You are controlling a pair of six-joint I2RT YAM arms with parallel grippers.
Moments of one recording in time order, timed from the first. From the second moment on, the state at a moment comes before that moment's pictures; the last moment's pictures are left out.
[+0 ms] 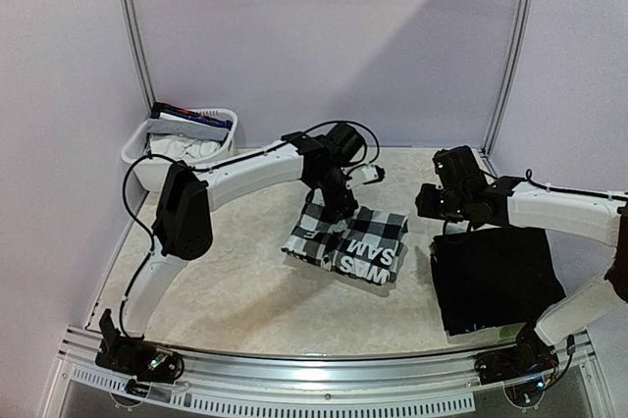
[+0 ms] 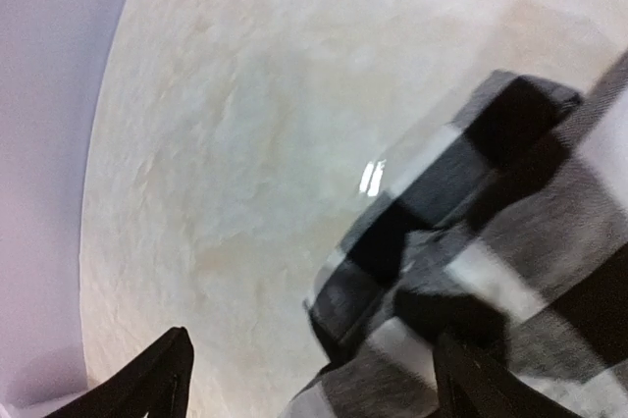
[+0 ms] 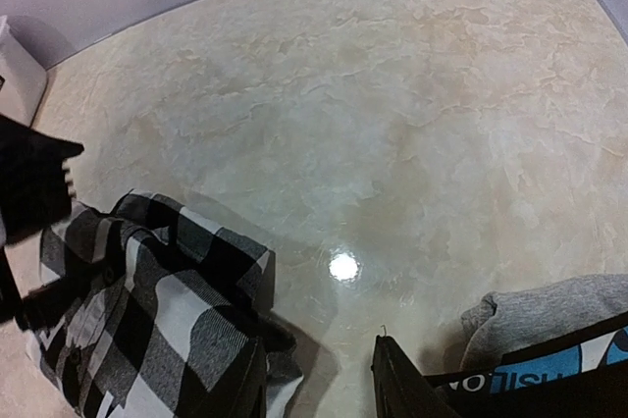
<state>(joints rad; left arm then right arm) -0.87 2.49 2.33 -0.83 -0.20 0.59 0.61 1.41 0.91 -0.26 0.31 0.61</state>
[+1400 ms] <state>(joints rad) -0.79 1.95 1.19 -0.35 0.05 -0.23 0.58 1.98 1.27 -0.28 -0.32 0.40</state>
